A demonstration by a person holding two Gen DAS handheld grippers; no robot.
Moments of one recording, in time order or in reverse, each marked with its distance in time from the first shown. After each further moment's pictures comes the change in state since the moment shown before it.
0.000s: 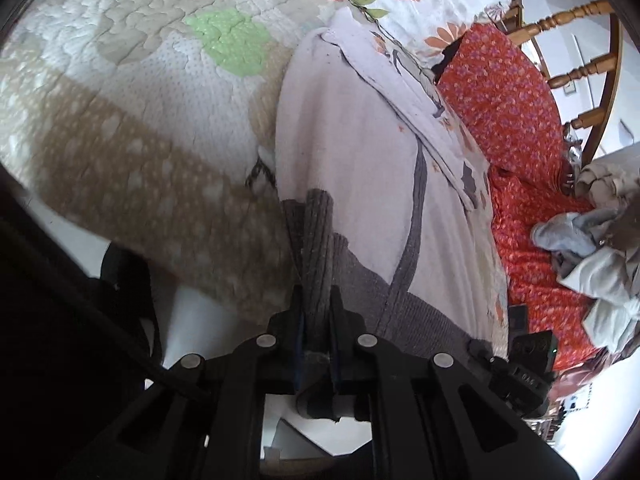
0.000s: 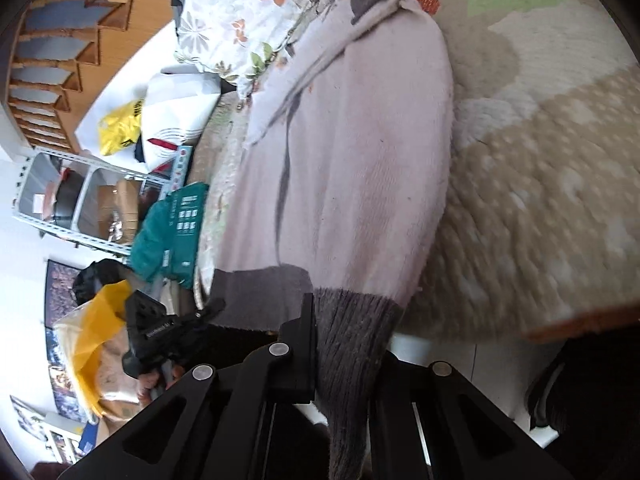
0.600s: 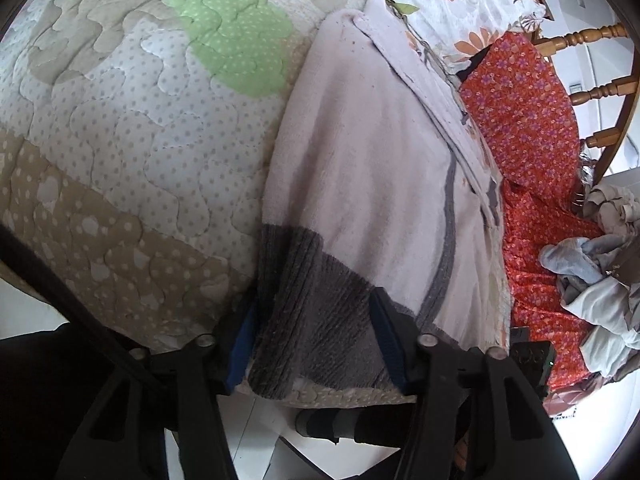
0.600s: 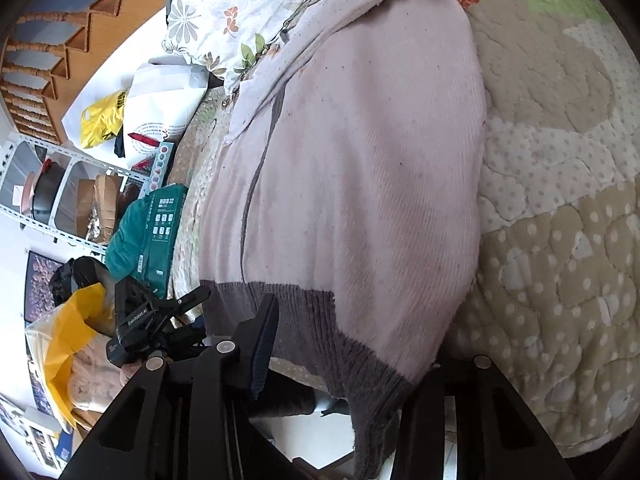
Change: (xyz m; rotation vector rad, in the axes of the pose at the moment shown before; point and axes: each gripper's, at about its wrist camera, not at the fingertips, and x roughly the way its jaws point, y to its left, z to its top) left arm 0.057 0.025 0.066 -0.047 0.046 -0.009; right arm 0.071 0.004 0.040 -0.052 -0.006 -0.078
